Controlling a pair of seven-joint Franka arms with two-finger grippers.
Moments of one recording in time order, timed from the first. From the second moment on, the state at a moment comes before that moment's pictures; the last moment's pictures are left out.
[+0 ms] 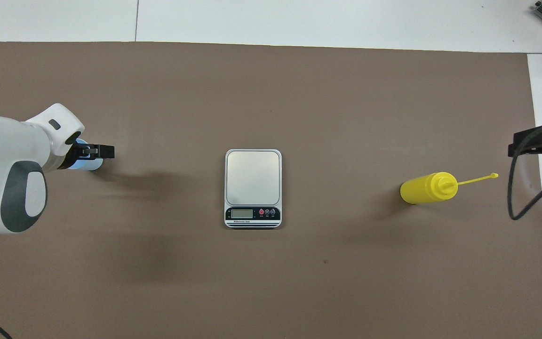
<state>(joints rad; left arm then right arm) -0.03 0.10 -0.04 -2.11 -0.01 2.37 -0.01 -0.12 0.00 0.00 -1.59 -0.02 1.60 0.09</state>
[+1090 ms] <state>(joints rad) -0.03 0.15 -0.04 -2.12 -0.01 2.43 0.02 -0.12 0.00 0.04 -1.59 -0.02 1.60 0.09</state>
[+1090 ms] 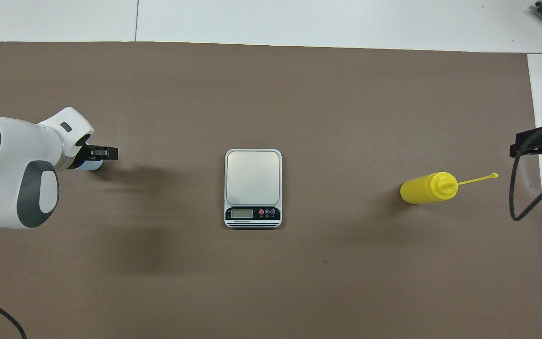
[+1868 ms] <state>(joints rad) 0.00 0.15 -0.03 -2.12 -0.01 2.43 0.03 -0.05 -0.01 0.04 -1.60 -0.02 1.59 0.15</state>
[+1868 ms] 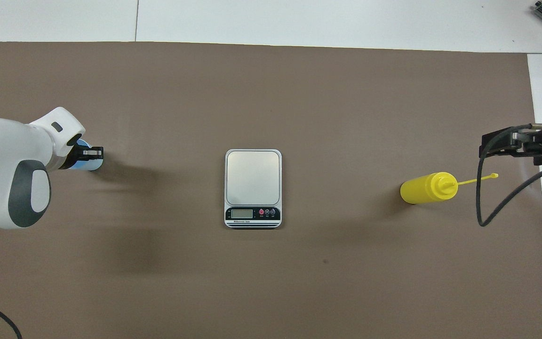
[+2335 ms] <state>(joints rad) -0.01 0.15 -0.03 -2.11 -0.01 2.43 0.03 -0.05 -0.02 0.04 -1.60 -0.02 1.59 0.15</state>
